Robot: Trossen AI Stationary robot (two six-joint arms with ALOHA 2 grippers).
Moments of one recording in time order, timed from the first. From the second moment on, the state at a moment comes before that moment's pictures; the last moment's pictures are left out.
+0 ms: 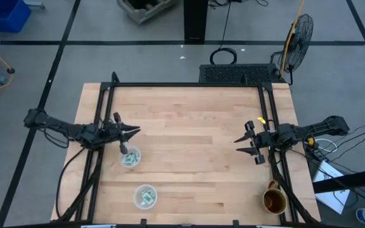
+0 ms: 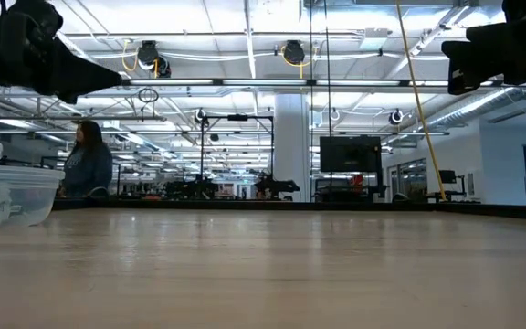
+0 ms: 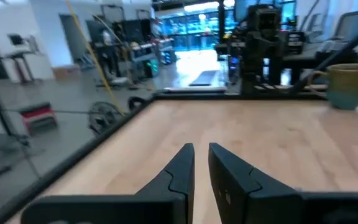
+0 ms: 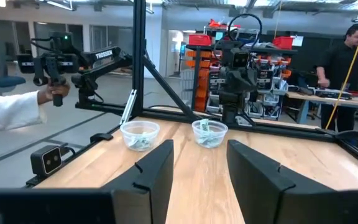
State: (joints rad) left arm -0.30 0.30 0.07 0.20 -0.57 0.08; right arm 0.22 0.17 0.02 0.24 0.00 -0.06
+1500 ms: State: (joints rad) left arm -0.21 0.10 0.01 0.05 -0.23 0.09; right arm 0.22 0.17 0.02 0.24 0.00 -0.06
